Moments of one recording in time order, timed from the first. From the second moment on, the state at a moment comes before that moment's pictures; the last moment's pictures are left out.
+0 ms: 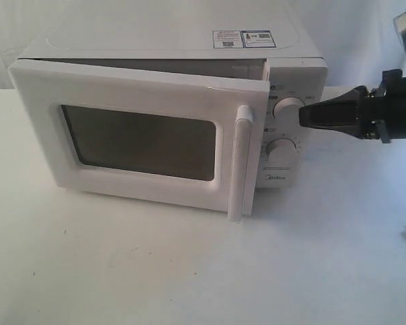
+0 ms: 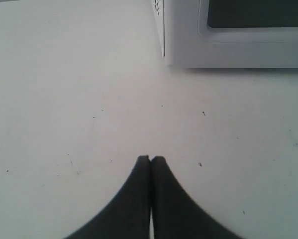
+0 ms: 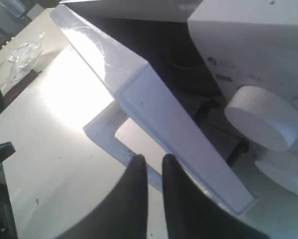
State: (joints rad) left arm -0.07 0.00 0.02 -0.19 0.44 0.24; right arm -0.26 1.47 -0.87 -1.75 -1.17 1.70
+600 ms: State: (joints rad) left arm -0.07 0.00 0.02 -0.19 0.44 0.24; right arm 0.03 1.47 -0.90 -1.60 -0.60 1.48
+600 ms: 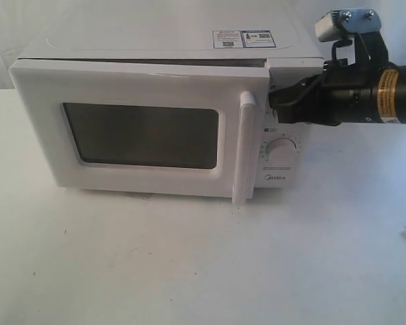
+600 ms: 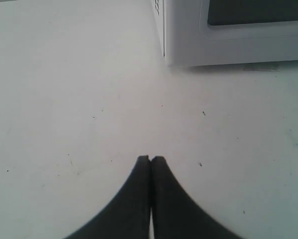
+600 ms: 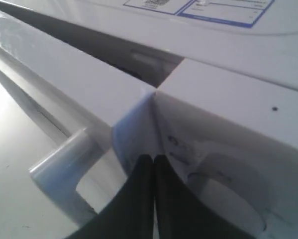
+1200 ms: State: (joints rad) left arm -0.07 0.00 0.02 -0.19 0.44 0.24; right arm 0.01 1.46 -0.90 -1.71 -0.80 1.44
